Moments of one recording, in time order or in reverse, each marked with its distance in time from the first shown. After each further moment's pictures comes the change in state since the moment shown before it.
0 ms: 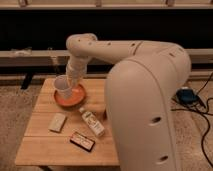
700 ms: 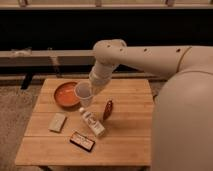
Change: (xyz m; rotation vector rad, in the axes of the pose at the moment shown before) arm 0.085 -0.080 -0.053 0.020 -0.004 0.084
